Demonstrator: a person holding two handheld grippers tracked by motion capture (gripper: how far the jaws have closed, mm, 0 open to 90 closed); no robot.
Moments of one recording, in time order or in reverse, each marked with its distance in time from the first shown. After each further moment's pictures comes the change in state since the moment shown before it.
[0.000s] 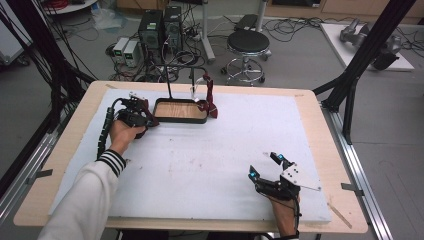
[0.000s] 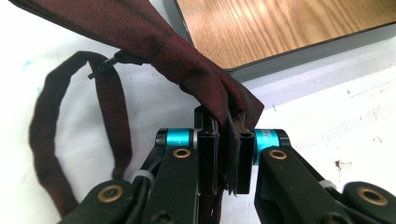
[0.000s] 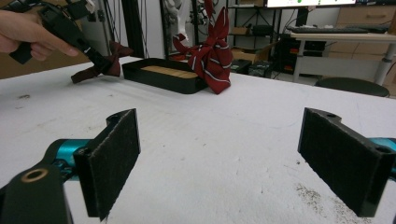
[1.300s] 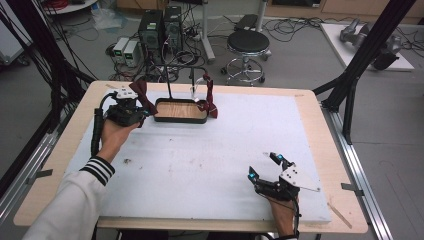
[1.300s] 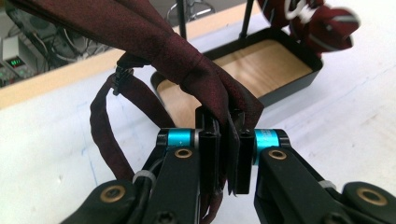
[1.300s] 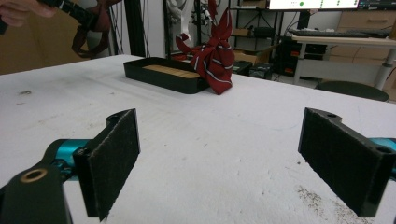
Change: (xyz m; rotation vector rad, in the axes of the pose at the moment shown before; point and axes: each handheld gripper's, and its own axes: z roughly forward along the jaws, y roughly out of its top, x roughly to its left) left arm -0.030 -0.002 -0.069 -0.308 0.013 0.229; right arm 0.002 0.000 0.000 -0.004 0.004 -0.027
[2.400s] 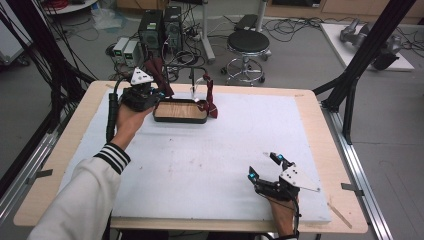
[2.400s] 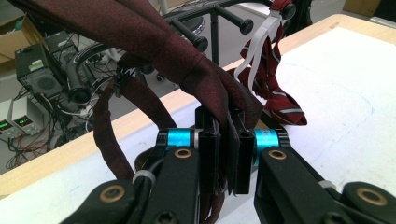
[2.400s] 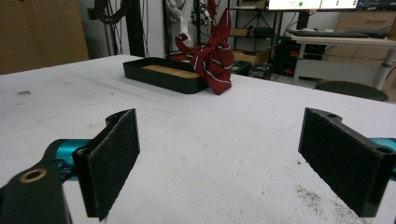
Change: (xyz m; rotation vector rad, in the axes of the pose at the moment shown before) left arm -0.032 0.059 0.001 -0.146 -0.007 0.086; right arm 0.000 0.000 0.000 -0.001 -0.003 -0.002
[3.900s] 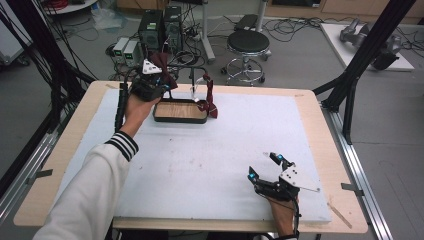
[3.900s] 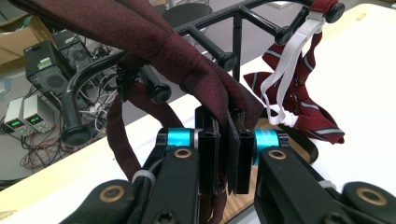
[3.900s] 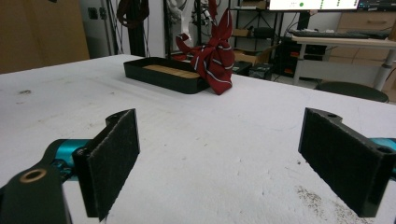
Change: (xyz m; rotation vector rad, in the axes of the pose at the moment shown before) left arm 0.011 0.014 0.037 0.038 0.033 0.021; right arm 0.001 0.000 0.000 0.000 0.002 -0.001
